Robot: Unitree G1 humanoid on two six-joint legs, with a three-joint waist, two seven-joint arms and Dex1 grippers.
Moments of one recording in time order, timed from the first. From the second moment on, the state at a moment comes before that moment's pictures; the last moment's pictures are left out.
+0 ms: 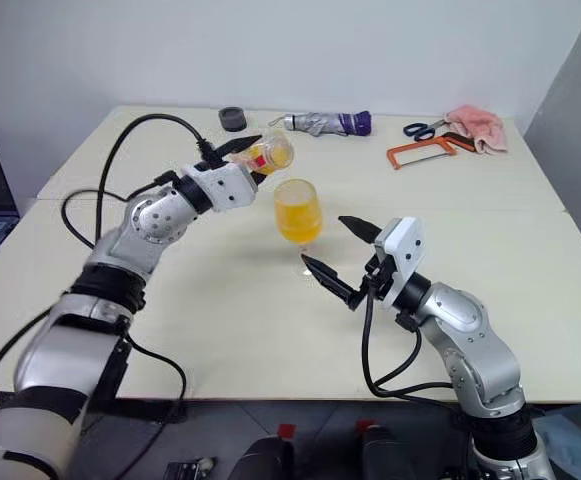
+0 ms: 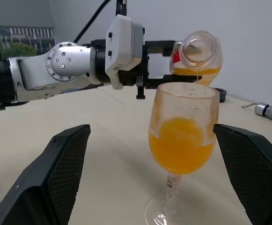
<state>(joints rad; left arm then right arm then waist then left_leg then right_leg) -0.96 0.55 -0.19 0.78 0.23 -0.59 -0.39 -0.30 -0.35 0.11 -0.49 0.43 0.40 0.57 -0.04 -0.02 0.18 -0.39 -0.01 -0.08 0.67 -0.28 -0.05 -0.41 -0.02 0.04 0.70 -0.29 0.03</state>
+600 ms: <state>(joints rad) -0.61 0.53 0.20 0.50 -0.28 0.12 -0.55 -0.44 -0.44 0.22 -0.52 0.52 0.57 0.72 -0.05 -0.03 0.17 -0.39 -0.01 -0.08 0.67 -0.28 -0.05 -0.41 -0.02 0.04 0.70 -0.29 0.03</state>
